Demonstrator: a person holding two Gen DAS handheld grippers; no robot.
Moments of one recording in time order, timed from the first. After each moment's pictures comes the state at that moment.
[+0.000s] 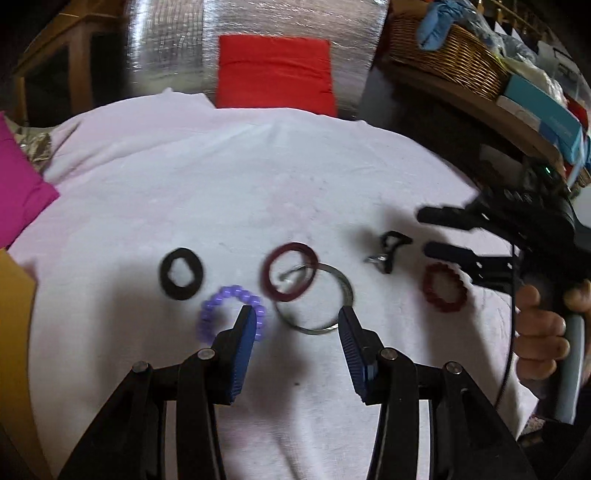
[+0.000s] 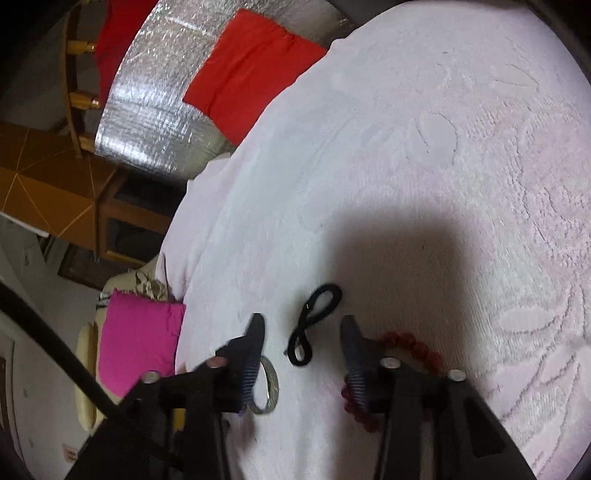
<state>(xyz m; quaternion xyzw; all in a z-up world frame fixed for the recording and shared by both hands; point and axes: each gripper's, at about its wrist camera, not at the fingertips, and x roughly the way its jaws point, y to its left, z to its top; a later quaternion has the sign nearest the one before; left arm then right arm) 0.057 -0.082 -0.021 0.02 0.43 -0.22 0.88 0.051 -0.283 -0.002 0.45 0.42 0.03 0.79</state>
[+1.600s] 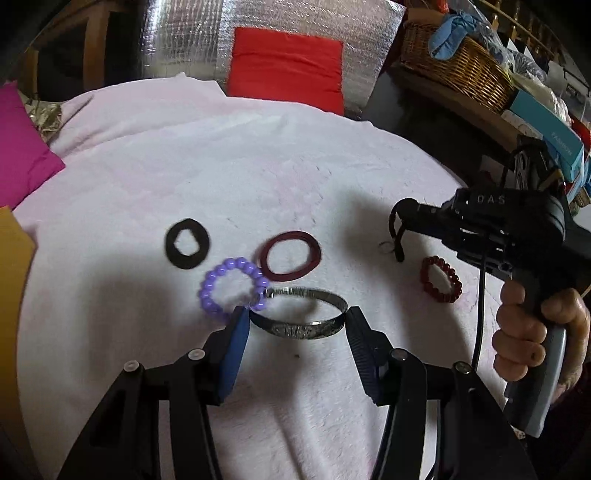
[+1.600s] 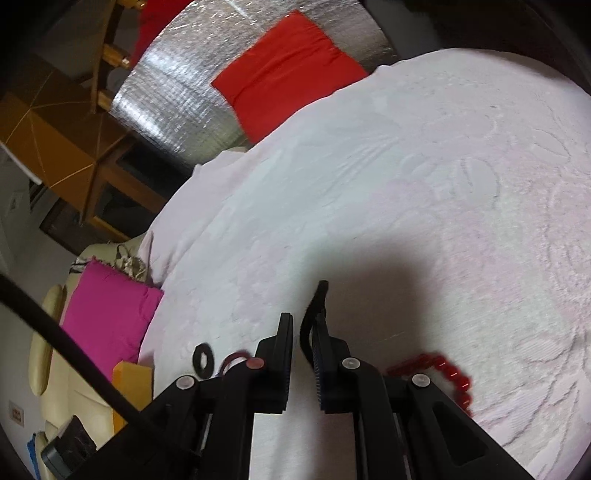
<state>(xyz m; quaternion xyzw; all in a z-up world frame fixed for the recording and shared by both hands) 0.046 -0.065 -0.028 -0.02 0.43 -0.21 0.88 0.063 -0.251 0.016 0.34 0.42 0.03 0.84</state>
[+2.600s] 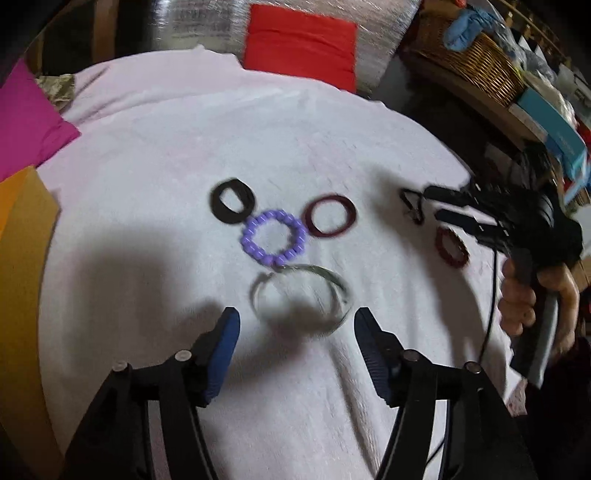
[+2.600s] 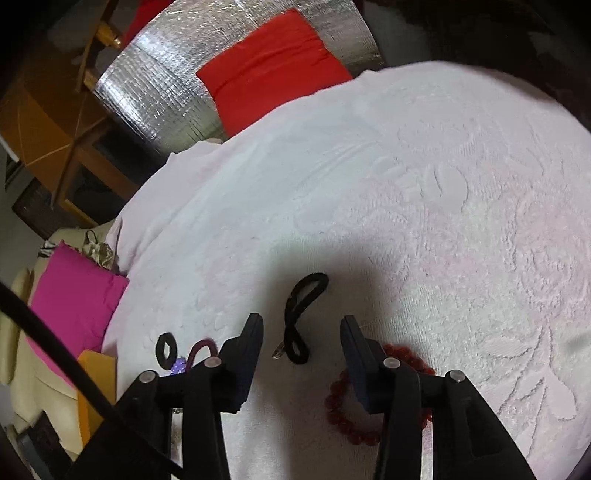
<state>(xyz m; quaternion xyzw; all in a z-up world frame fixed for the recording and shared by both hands) 0.036 -0.028 -0.035 -0.02 0.49 -0.22 0.84 0.058 -0.257 0.014 0.29 0.45 -0.02 0.85</state>
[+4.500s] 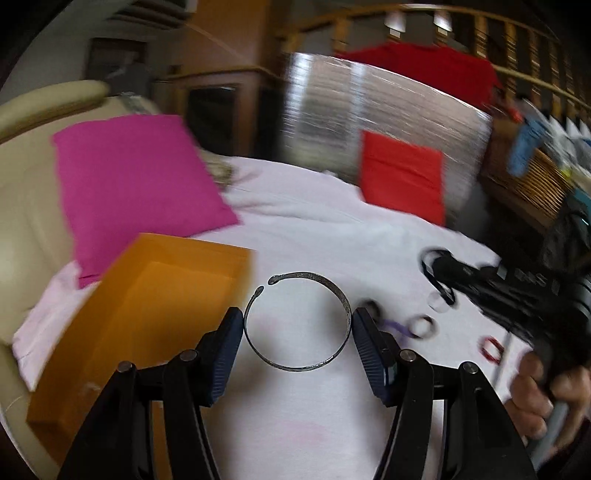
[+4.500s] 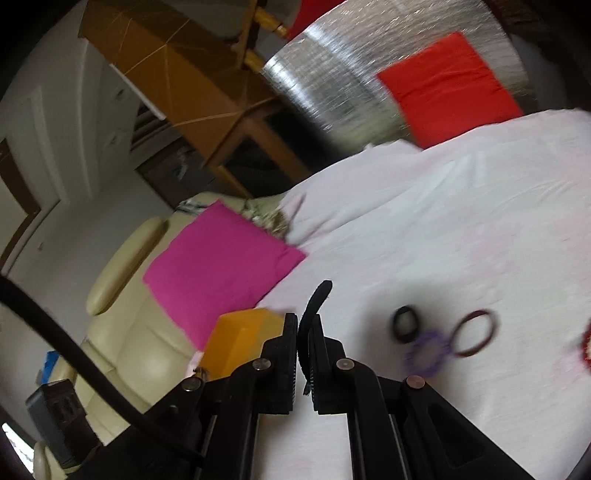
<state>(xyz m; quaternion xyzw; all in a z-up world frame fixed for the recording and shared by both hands) -0.048 0.096 0.064 -0.08 0.29 0.02 0.95 0.028 -0.068 0.103 0.28 0.34 0.24 0.86</state>
